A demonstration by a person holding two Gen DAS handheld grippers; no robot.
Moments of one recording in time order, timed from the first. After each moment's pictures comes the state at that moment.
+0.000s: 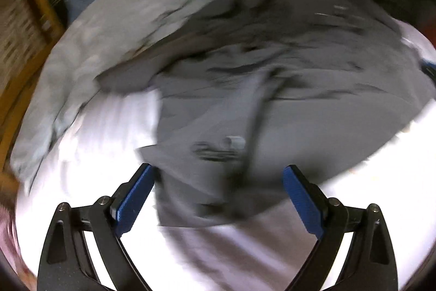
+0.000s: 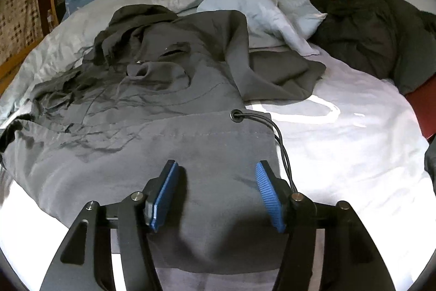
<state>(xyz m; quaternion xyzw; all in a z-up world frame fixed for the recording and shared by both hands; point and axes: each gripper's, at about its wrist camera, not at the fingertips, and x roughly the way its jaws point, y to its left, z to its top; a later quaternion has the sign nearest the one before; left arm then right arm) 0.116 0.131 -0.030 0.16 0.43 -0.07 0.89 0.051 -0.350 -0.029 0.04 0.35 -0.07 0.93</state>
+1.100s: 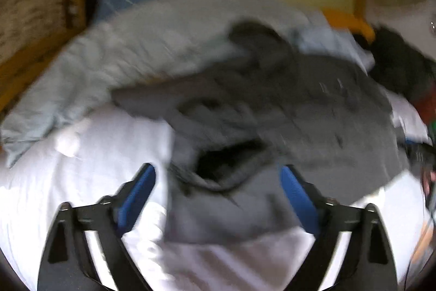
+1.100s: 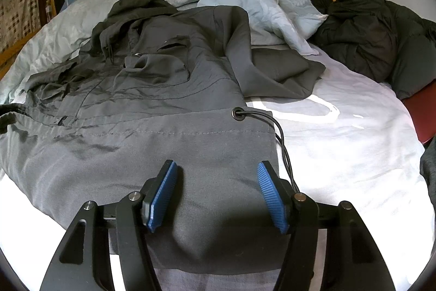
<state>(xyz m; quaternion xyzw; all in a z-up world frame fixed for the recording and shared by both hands) 0.099 0.161 0.013 0.04 0.35 -0.13 0.93 0.056 -0.348 -0.031 0.02 0.36 -0.07 0.93</state>
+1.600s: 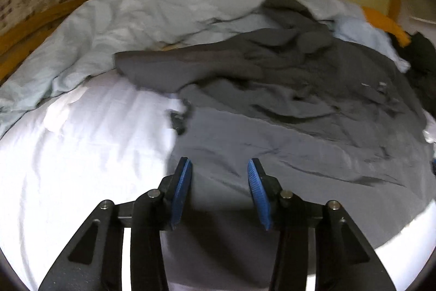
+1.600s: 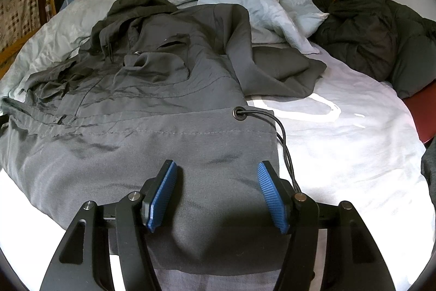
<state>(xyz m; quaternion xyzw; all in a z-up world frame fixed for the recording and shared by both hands) 0.159 0.173 -0.041 0.00 0.38 -0.03 0.92 0.057 -0.348 -0.032 0.02 0.36 -0.07 0.93</state>
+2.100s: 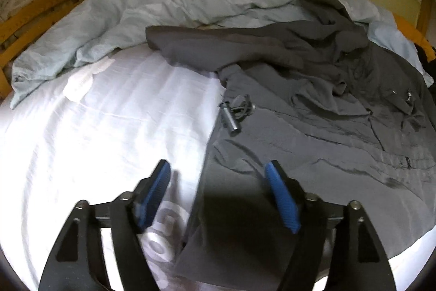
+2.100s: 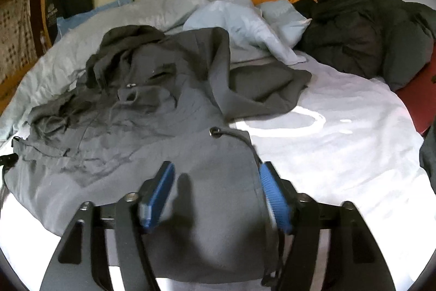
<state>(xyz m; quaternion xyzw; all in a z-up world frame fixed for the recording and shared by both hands) 0.162 0.199 -0.055 -0.03 0.41 0.03 0.91 0.047 -0.371 -0.016 0.07 0.31 -0.09 0.95</state>
